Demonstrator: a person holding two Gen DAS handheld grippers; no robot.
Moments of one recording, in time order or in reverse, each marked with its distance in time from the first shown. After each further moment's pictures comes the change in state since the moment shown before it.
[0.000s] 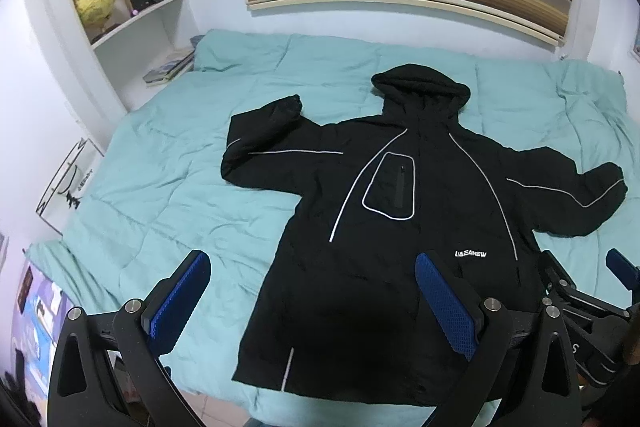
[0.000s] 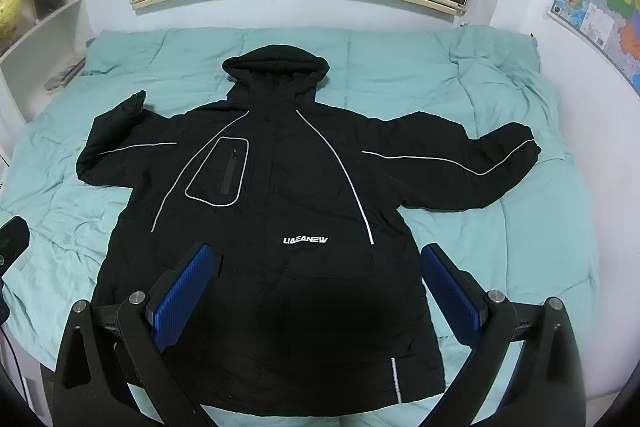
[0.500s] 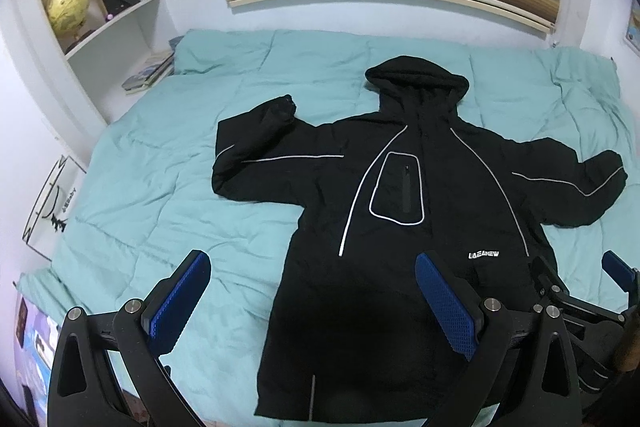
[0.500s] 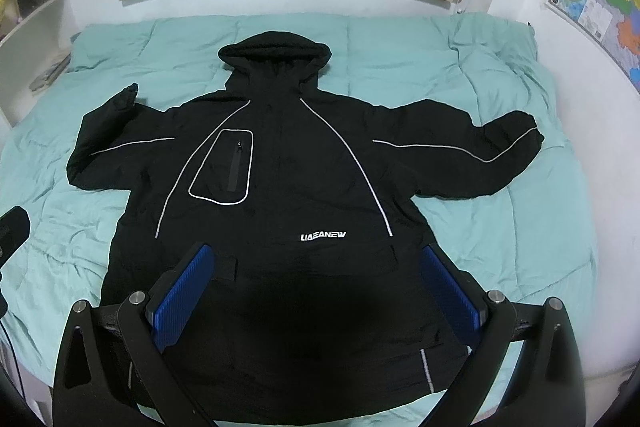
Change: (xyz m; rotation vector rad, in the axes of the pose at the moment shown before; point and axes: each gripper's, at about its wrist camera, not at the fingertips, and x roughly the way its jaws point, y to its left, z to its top) left arm 0.045 0.020 0.023 0.049 0.029 -0.066; right arm 0.024 0.042 0.007 0.037 0.052 -0.045
